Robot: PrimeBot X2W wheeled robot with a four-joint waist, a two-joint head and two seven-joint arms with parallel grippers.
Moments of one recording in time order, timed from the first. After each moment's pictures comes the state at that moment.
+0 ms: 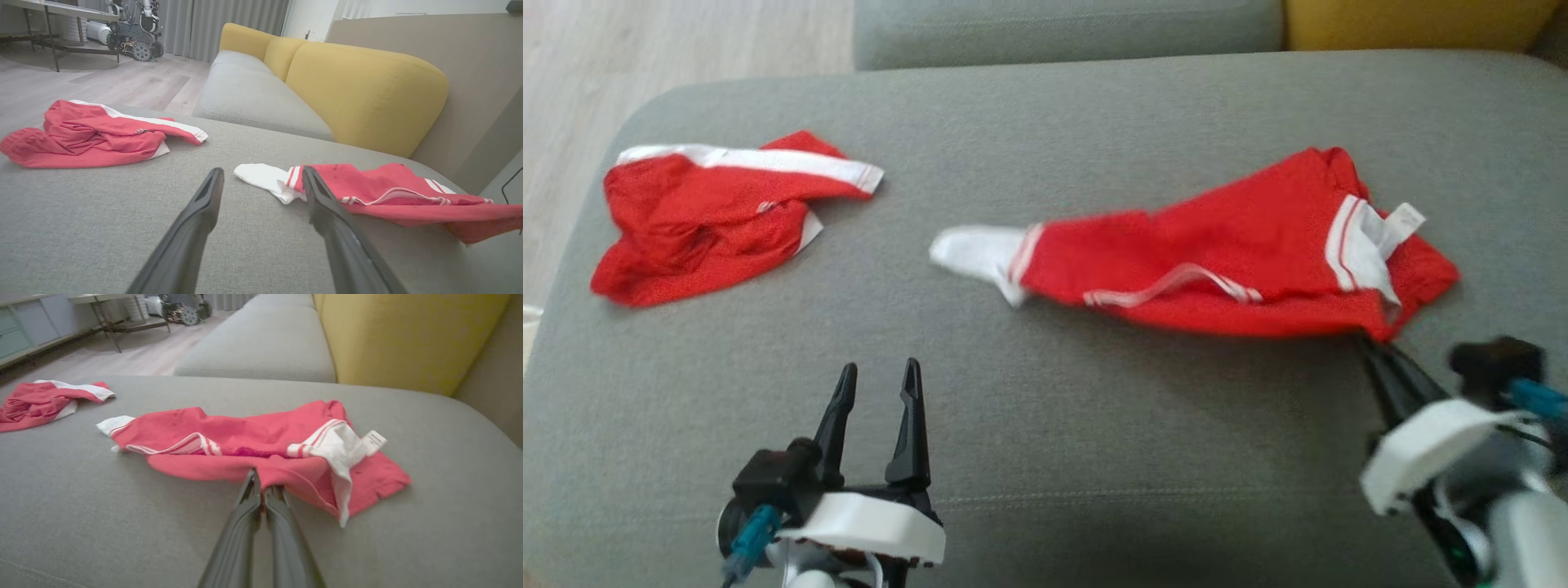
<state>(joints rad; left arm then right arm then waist) 0.06 0.05 -0.33 0.05 -0.32 0.14 -0.25 -0.04 -0.22 0.12 0.10 0.14 0.12 0.27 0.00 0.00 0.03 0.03</state>
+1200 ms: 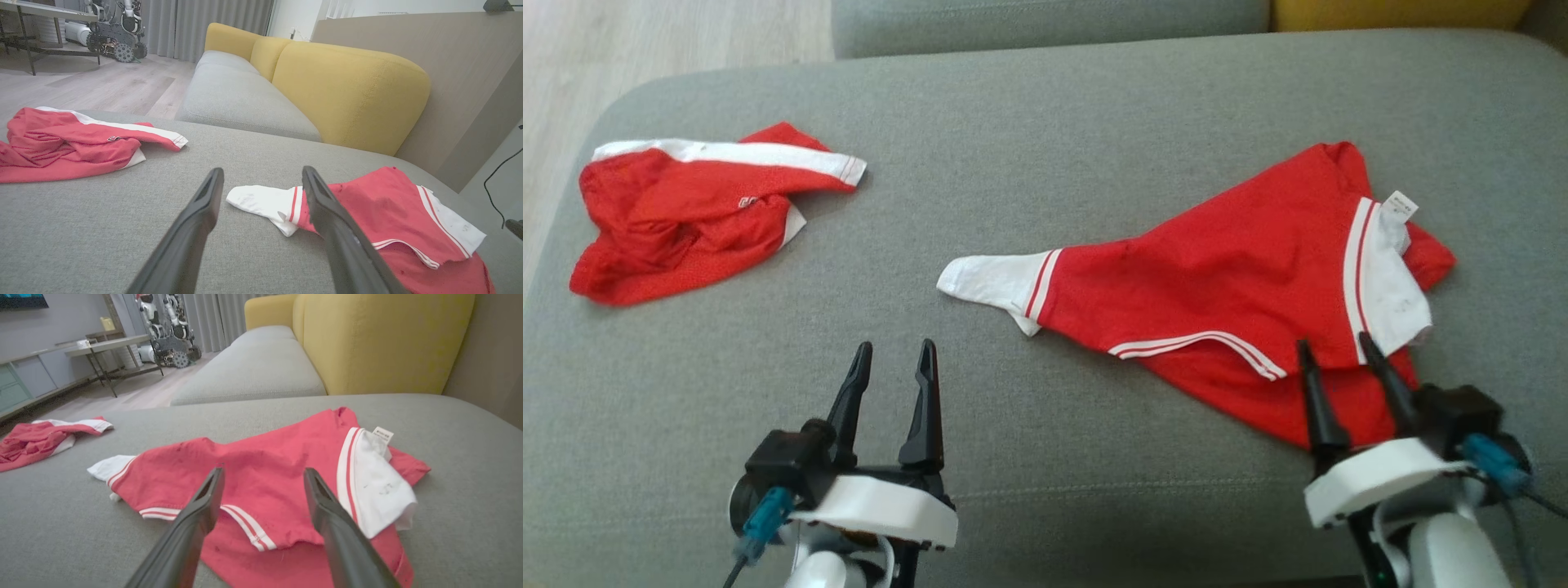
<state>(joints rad) 0.02 0.05 -0.36 0.05 -0.32 0.14 -0.25 -0.04 -0.05 0.08 0.25 0.02 0.12 -0.05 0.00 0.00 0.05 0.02</state>
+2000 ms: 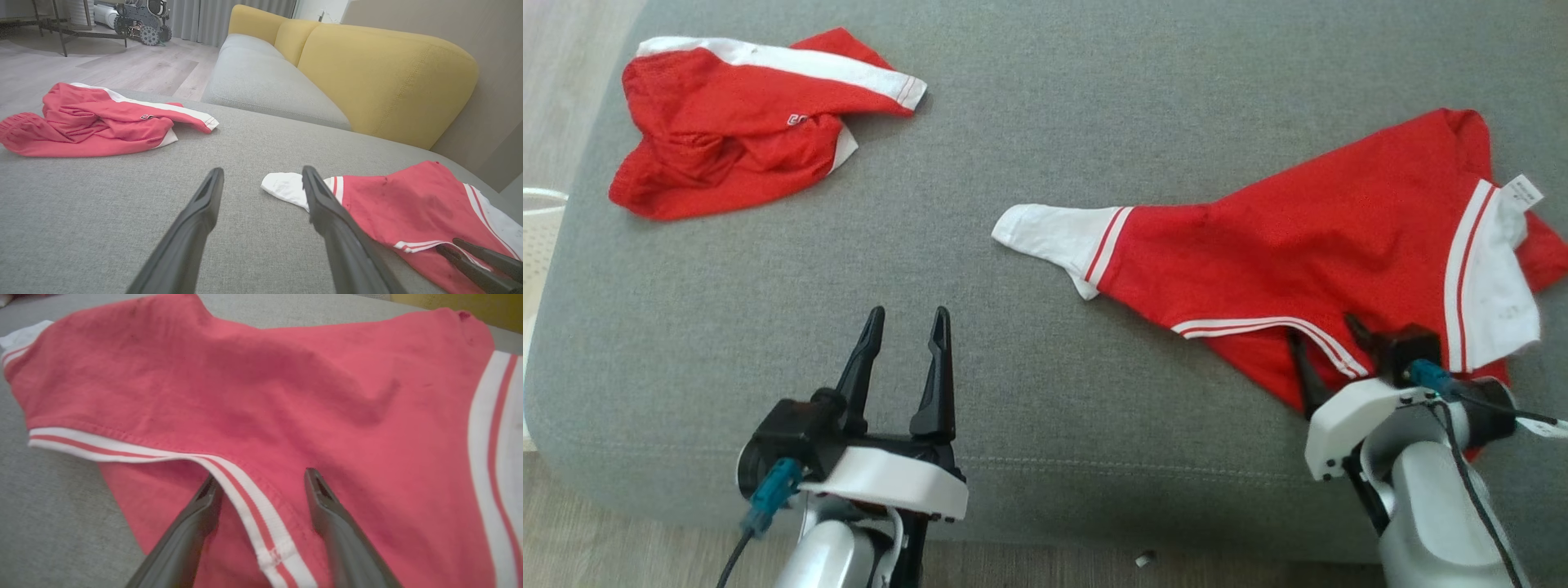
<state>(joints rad) -0.05 0.05 -0.38 0.05 -0.32 0.13 -0.25 -0.33 -0.11 0.05 0.73 -0.18 0.12 -0.07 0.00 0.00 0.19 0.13</state>
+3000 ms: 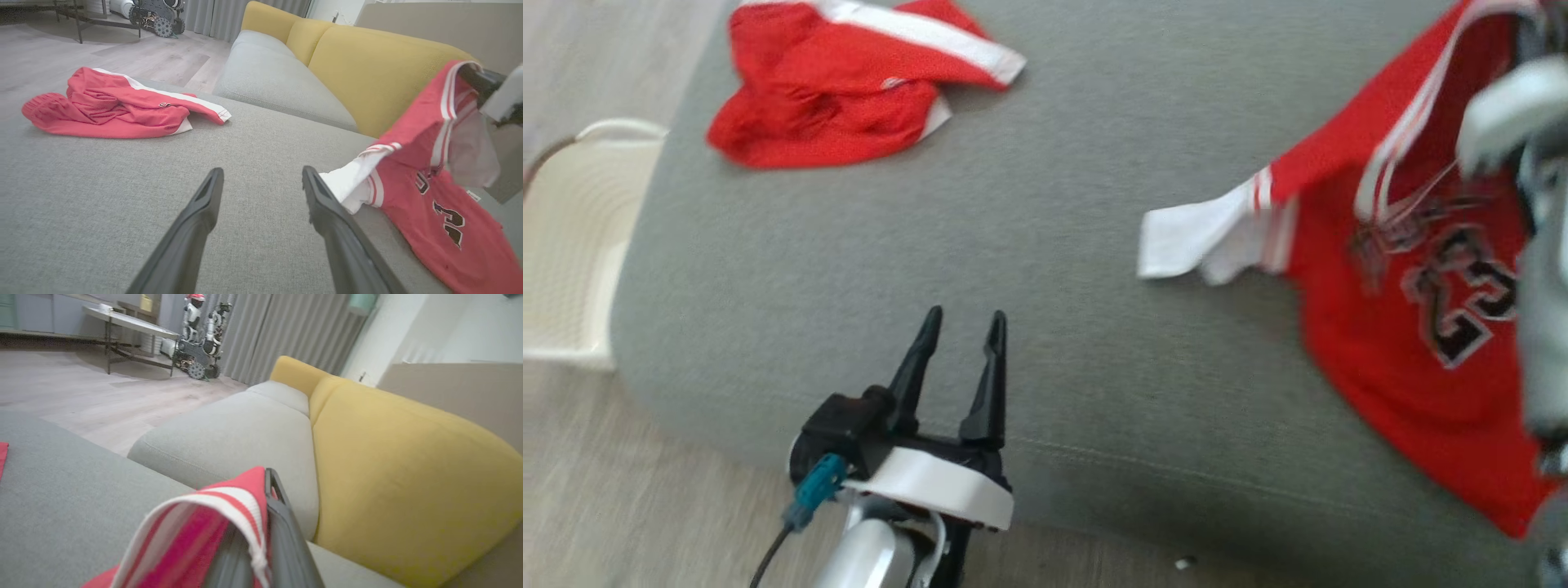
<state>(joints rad) -0.08 0.05 -0.49 0.05 -0.37 0.14 -0.25 -0.87 -0.23 -0.09 0.75 -0.43 0.12 -0.11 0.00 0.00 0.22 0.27</state>
